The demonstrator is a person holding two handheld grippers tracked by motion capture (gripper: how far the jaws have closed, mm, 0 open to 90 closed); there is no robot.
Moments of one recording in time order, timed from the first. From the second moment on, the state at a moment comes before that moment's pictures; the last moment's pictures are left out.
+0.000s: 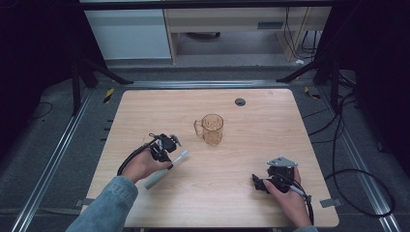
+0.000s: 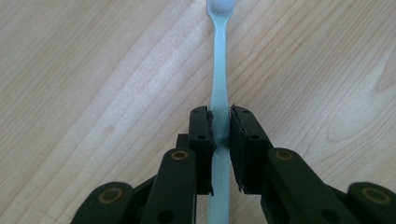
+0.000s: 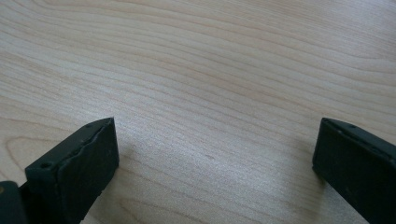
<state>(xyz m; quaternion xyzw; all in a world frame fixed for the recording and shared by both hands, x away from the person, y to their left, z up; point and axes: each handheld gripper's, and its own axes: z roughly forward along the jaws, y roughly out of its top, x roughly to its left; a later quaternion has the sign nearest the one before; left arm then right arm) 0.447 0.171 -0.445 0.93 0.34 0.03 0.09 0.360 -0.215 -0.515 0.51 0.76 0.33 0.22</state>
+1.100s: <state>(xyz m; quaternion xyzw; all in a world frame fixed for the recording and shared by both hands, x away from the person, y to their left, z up) 0.452 0.176 -0.395 0.91 0.33 0.06 0.23 0.360 -0.215 -0.515 0.51 0.76 0.33 0.22</state>
